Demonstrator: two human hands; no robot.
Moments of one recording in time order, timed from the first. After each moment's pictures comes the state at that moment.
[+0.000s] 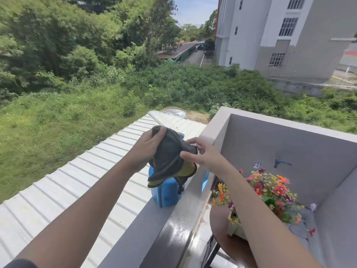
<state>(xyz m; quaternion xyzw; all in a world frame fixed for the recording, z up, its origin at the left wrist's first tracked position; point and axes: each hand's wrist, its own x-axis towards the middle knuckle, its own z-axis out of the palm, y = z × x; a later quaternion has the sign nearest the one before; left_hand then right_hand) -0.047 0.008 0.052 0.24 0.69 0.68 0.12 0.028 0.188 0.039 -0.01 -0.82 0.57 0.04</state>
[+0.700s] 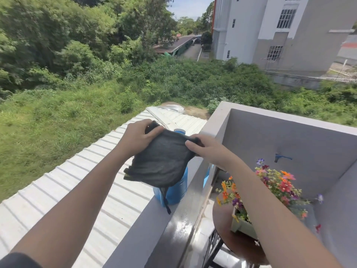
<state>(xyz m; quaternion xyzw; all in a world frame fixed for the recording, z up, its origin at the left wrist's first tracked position) -0.083 -0.006 0.065 0.29 0.88 0.35 -0.11 0.015 0.200 0.044 0.02 -0.83 0.56 0.01</state>
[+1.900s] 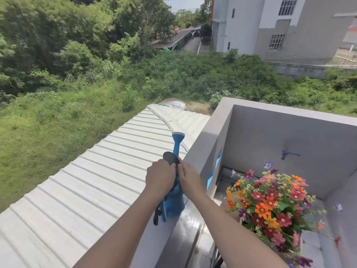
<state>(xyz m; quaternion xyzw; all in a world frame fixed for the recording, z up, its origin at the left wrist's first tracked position) -0.066 0.060 -0.030 0.10 0.99 0.14 0.01 -0.058 0.155 -0.112 -0.13 -0.88 0.44 0.13</state>
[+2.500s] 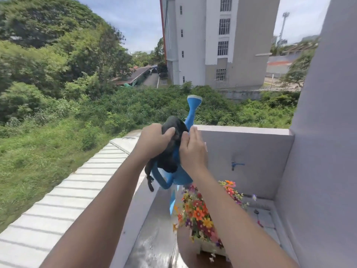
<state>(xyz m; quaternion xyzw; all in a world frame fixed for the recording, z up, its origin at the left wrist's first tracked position) 0.000 0.173 0.138 0.34 0.88 0.31 -0.10 0.047 0.270 0.065 -0.24 -0.82 0.35 0.39</state>
